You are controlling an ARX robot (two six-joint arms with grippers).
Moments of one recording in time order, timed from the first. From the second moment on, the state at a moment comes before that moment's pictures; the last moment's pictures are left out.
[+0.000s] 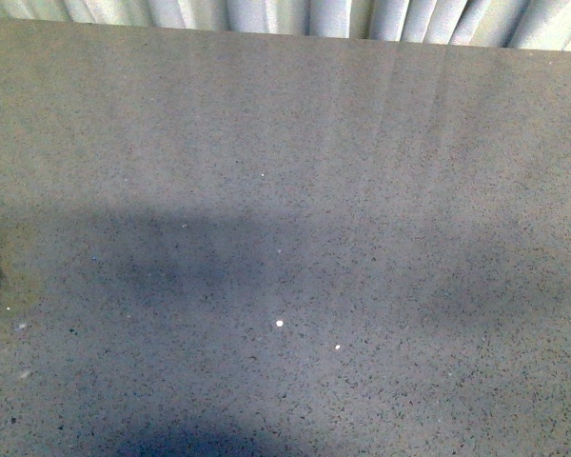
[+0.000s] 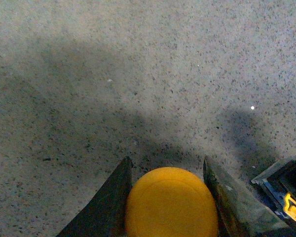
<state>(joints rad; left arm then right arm) 0.49 1.67 0.33 0.72 0.31 0.23 0.00 0.00 0.02 0.00 0.00 0.00</state>
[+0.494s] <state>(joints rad) 0.29 1.35 0.42 0.56 0.22 0.16 0.00 0.00 0.02 0.00 0.00 0.00</state>
